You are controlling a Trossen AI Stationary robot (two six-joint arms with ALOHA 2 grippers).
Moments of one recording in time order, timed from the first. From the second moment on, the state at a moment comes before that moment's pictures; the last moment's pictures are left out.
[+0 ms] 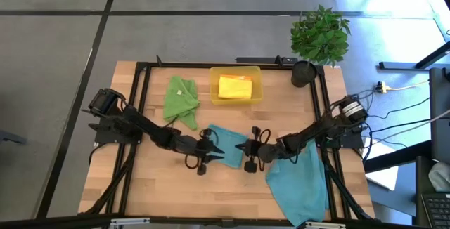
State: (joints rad) left arm -0.34 1.69 0.64 0.68 -0.23 -0.19; right arm 0.39 1.80 0.67 0.58 0.55 0.23
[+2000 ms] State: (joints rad) left arm -0.17 1.70 0.81 -0.24 -0.42 -0.26; right arm 0.46 1.74 0.77 0.11 0.05 0.63
